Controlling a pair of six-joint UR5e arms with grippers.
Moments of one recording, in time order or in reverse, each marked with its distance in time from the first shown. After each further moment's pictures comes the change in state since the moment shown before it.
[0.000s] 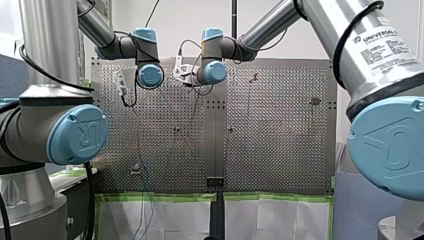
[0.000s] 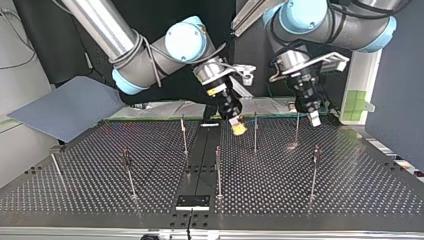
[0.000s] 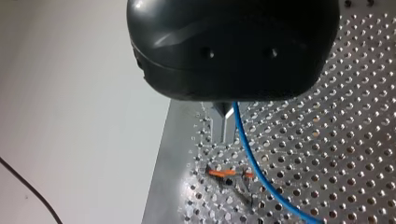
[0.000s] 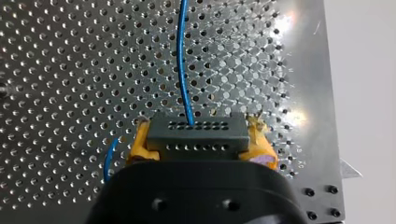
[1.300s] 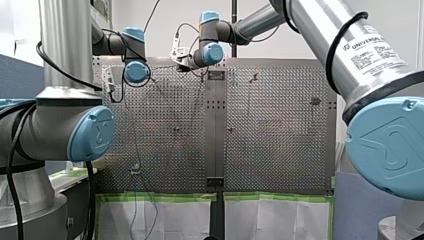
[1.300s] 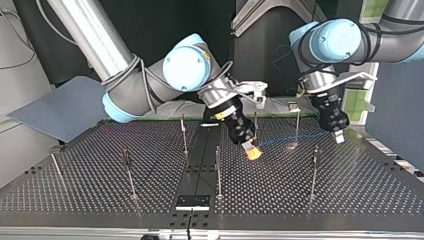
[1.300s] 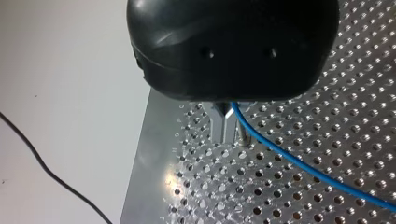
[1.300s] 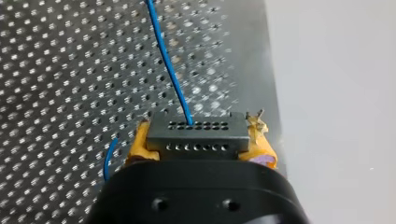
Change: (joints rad) left arm 0.203 -0.026 0.077 -0.120 0.197 -0.032; right arm -0.010 0.088 -0.337 0.239 -0.103 0.022
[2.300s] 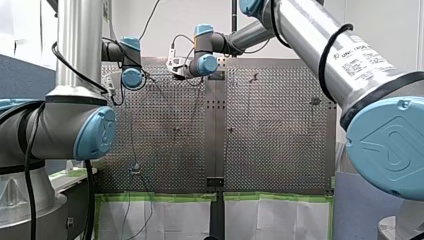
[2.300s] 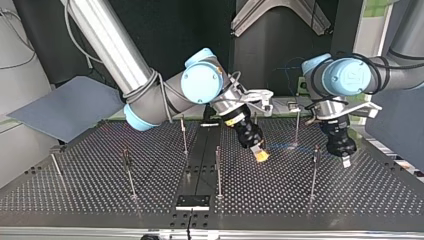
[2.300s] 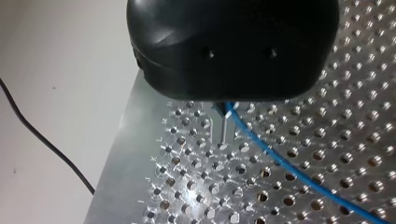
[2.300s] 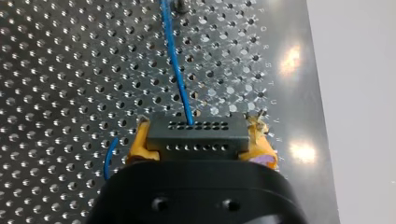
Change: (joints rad) left arm 0.099 -0.154 0.129 0.057 0.139 -0.090; right arm 0.005 0.114 -0.101 -0.003 -0.016 -0.002
